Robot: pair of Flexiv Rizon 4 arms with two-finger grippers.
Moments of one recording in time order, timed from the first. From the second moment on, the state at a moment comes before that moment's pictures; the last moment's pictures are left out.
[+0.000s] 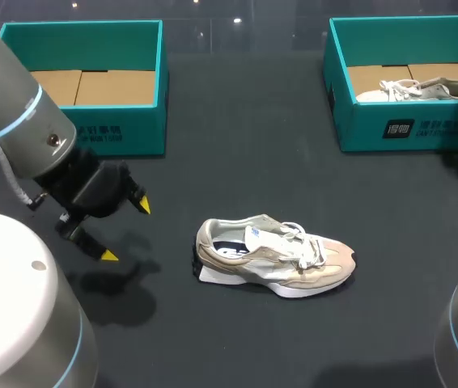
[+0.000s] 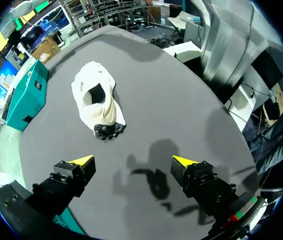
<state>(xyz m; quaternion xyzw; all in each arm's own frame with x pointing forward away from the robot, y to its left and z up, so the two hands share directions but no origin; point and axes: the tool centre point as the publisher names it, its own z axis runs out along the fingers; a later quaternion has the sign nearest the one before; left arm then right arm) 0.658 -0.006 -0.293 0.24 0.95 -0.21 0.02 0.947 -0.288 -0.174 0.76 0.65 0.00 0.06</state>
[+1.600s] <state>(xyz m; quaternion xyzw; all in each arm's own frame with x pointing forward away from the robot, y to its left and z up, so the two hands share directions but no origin) 0.690 0.033 -0.402 0.00 0.83 -0.56 0.00 0.947 -0.288 -0.174 0.76 0.65 0.00 0.06</state>
